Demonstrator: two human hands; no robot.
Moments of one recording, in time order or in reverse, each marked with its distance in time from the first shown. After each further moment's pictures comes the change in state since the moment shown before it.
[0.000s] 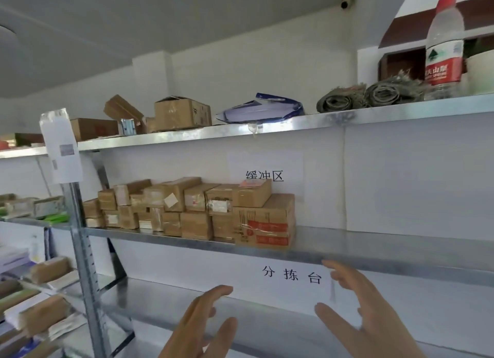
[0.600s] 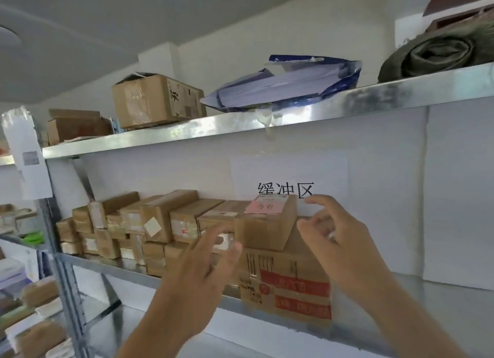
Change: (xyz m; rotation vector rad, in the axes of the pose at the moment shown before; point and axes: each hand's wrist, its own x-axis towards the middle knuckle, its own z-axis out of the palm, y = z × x) left_hand 0.264 0.005 -0.024 0.280 0.169 0.114; right_hand 0.296 0.030 0.083 0.126 0.073 -0.076
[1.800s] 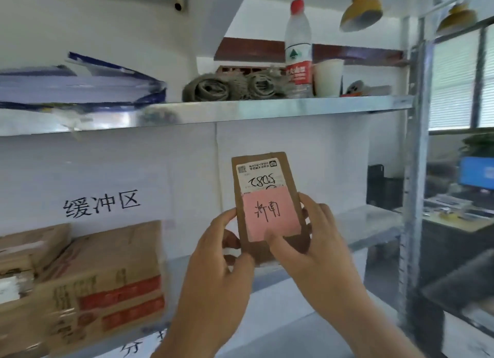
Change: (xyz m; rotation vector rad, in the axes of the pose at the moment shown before) left_hand -0.063 0.152 0.104 -0.751 -0.413 0.437; right_hand -0.160 -0.049 -0.123 -0.361 0.555 0.267
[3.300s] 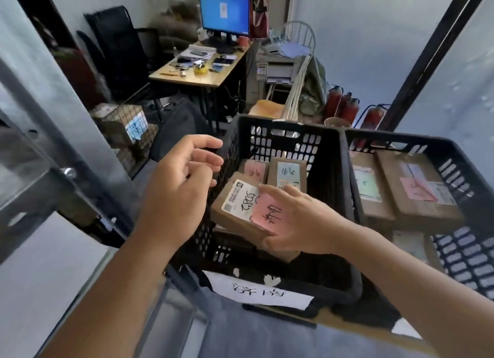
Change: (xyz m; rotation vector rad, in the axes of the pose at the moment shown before) left_hand 0.183 -0.040 0.691 -0.425 -0.865 0.065; right_hand 0.027 0.545 -0.402 -0.808 -0.302 0.937
